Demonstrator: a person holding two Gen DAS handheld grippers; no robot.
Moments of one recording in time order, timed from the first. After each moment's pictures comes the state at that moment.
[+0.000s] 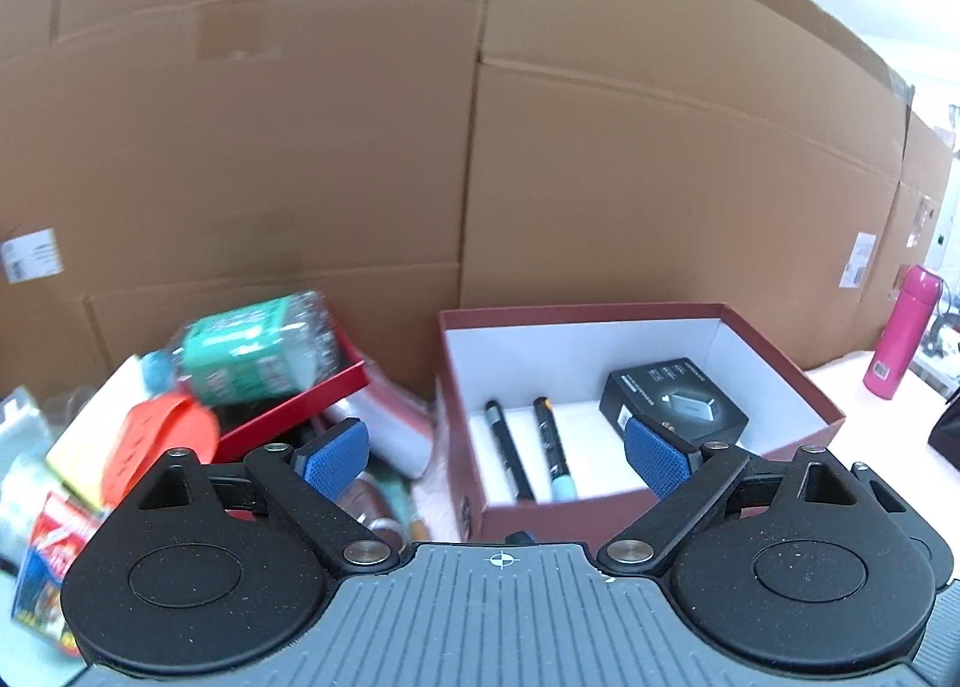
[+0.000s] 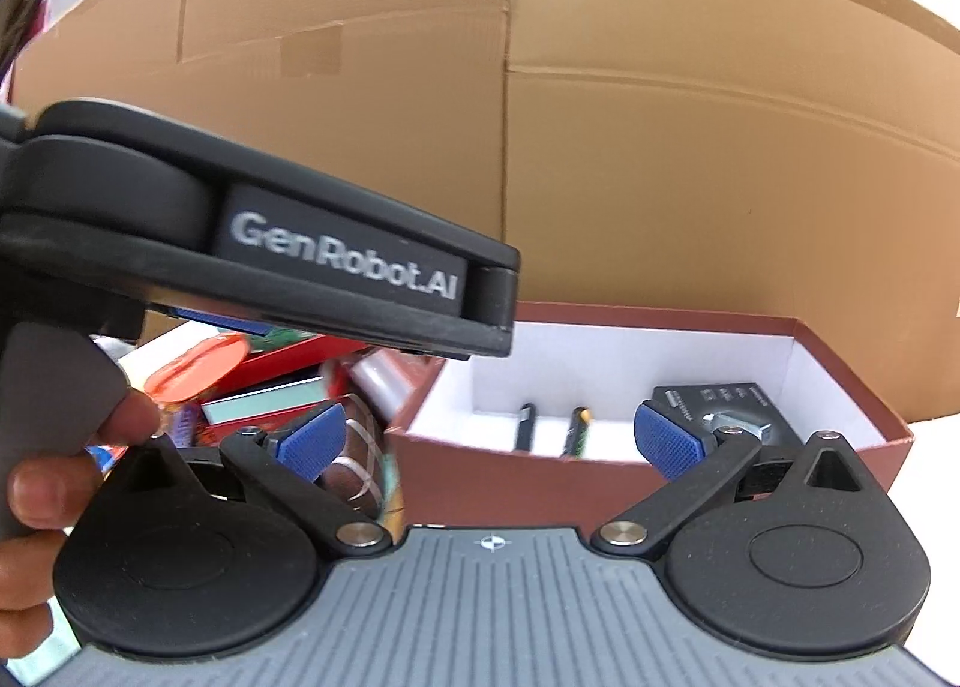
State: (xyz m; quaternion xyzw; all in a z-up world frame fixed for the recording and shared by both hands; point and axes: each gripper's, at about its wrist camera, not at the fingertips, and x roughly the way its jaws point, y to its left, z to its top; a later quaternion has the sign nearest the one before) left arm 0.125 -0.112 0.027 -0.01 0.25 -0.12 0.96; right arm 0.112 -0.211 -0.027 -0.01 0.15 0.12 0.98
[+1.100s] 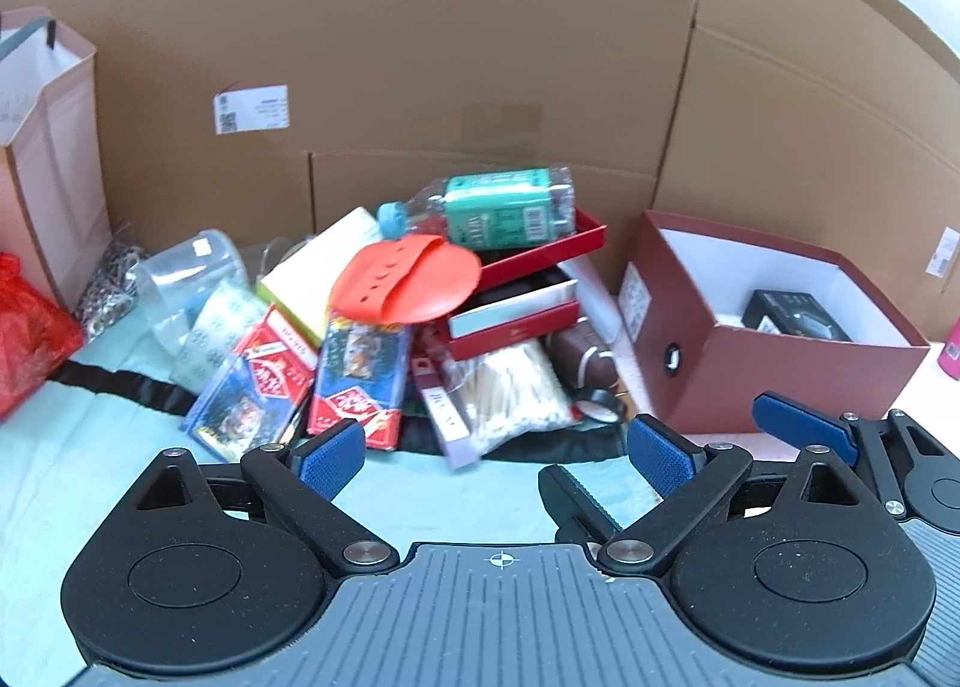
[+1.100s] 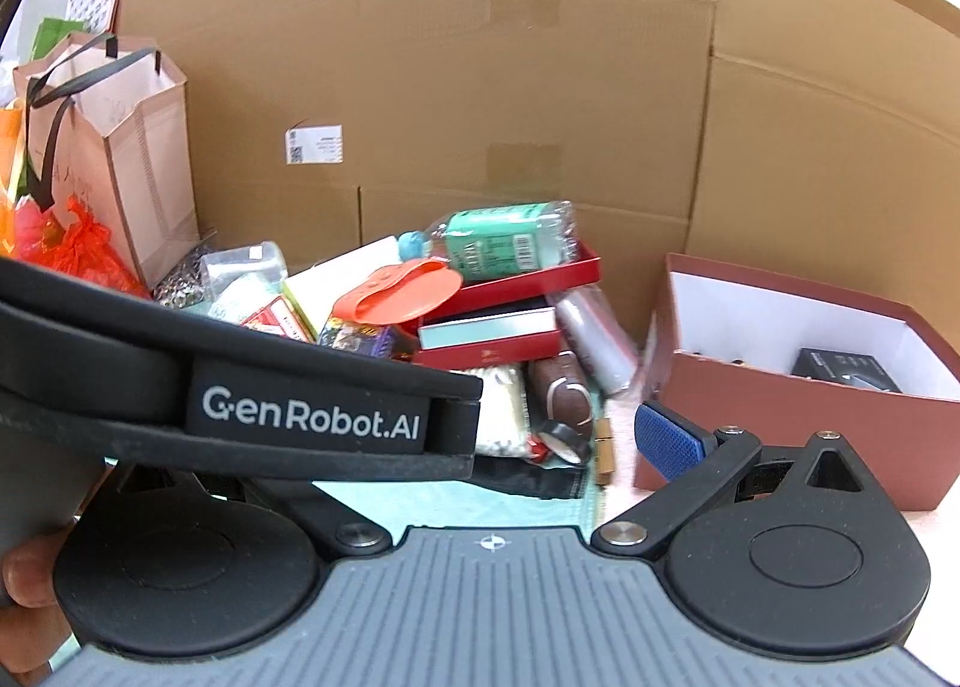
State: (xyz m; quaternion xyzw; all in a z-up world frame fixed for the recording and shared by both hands) left arm 0.058 0.008 -0.012 -0.05 0.30 -0.03 0.95; right arm 0.052 -0.097 -0.035 -0.06 0.19 0.18 0.96
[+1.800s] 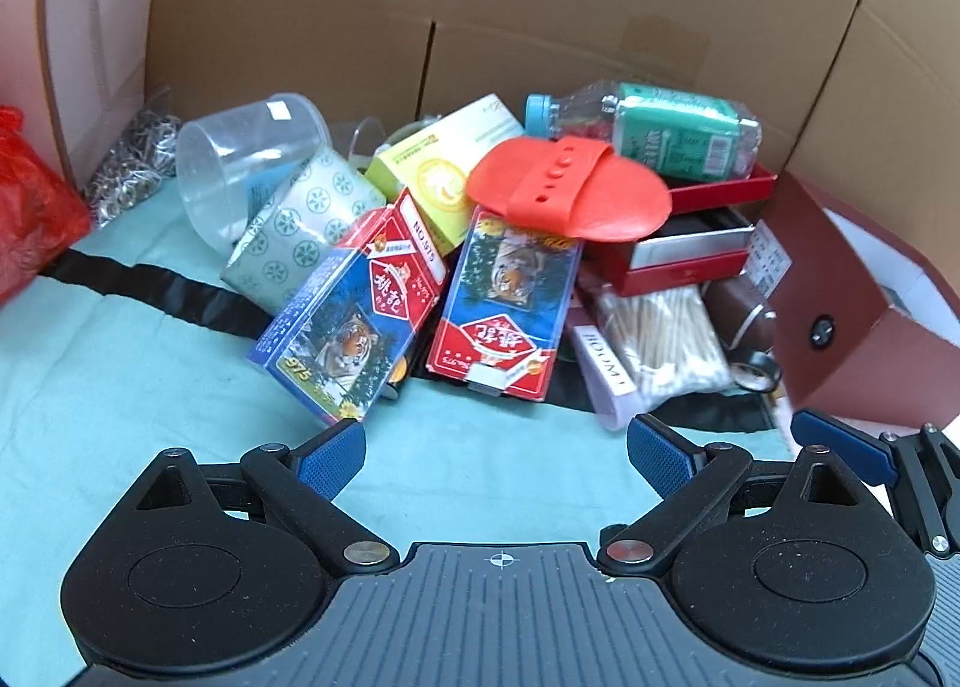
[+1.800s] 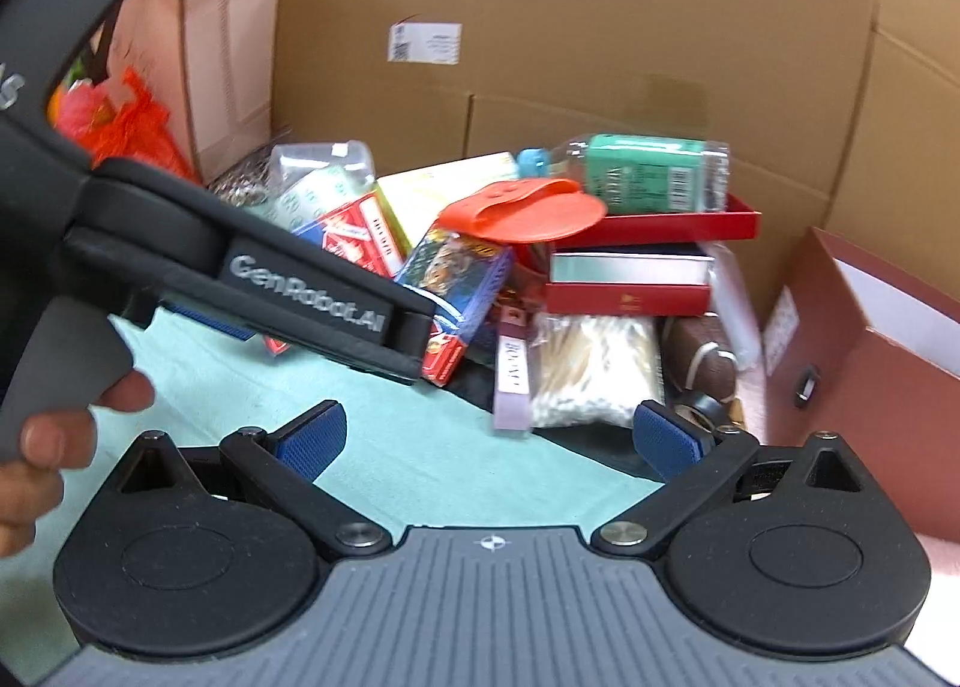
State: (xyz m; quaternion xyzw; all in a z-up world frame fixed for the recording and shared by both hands) left arm 0.110 0.096 -0.075 -0.10 0.37 -0.03 0.92; right arm 0.075 -0.034 -0.082 -0.14 0.23 0.24 0.93
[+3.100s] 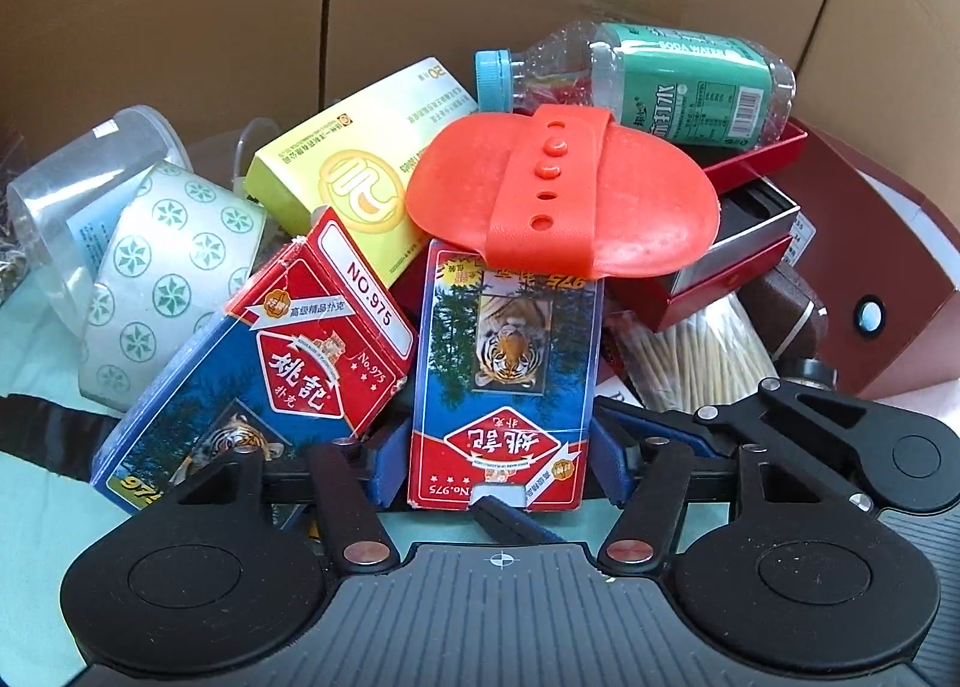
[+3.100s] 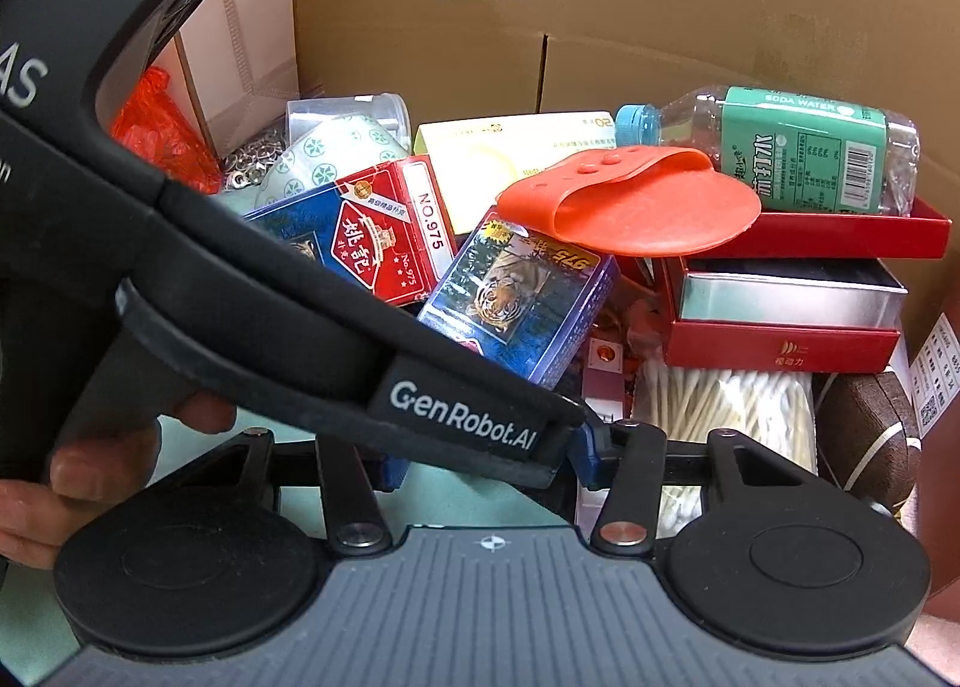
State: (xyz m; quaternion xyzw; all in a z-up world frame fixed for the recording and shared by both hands) left arm 0.198 0.104 -0.099 -0.05 0.39 -0.11 0.91; right arm 0.150 0.010 -0.108 -0.14 0.26 0.31 0.90
